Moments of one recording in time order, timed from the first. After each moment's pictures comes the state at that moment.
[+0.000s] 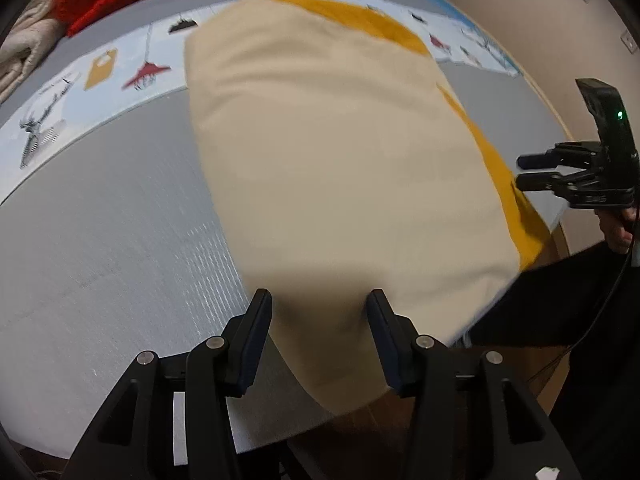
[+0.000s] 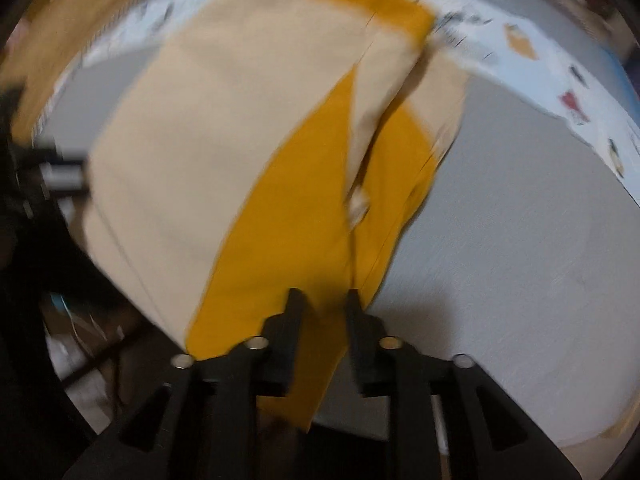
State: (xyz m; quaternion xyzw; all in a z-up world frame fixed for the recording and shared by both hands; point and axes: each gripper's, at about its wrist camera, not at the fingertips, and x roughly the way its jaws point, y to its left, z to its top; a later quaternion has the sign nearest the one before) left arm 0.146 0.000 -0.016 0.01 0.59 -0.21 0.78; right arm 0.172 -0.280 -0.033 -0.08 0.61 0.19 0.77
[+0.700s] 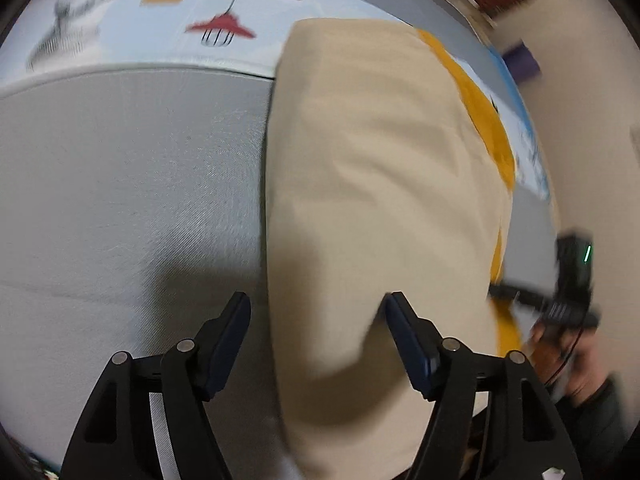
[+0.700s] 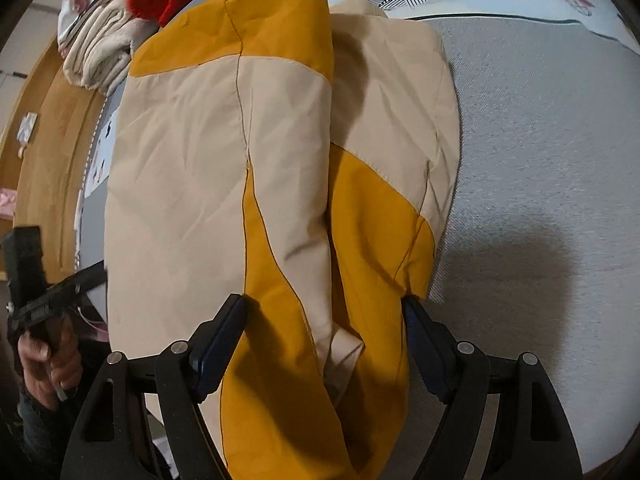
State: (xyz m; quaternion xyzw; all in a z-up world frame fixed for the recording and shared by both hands) left arm 0.254 0.062 -0.063 -0.23 0.63 -0.14 0.73; right arm 0.270 -0.291 -0.118 0.15 0.66 0.17 0.72
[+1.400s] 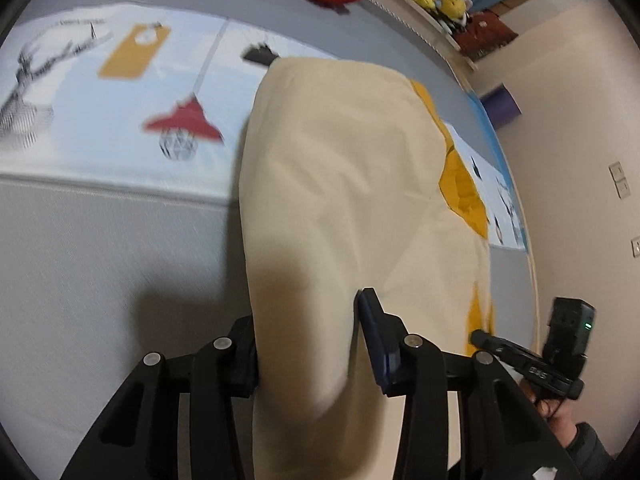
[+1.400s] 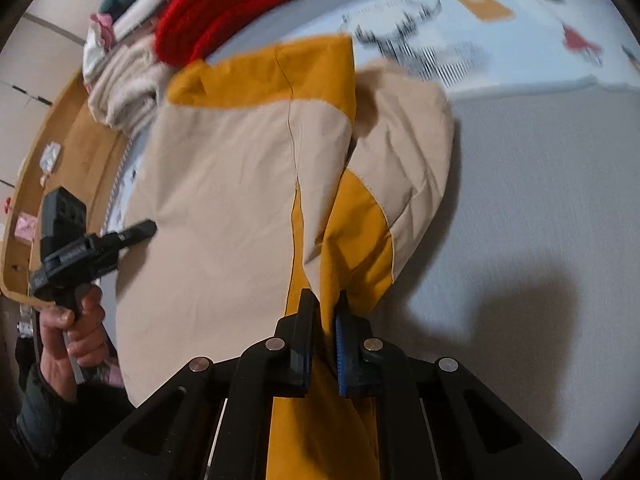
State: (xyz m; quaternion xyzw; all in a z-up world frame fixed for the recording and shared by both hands) left arm 0.336 0.070 -0.040 -0.24 0.56 -0.16 0.78; right arm 0.299 -0.277 -0.066 0.18 0.55 0.18 0.80
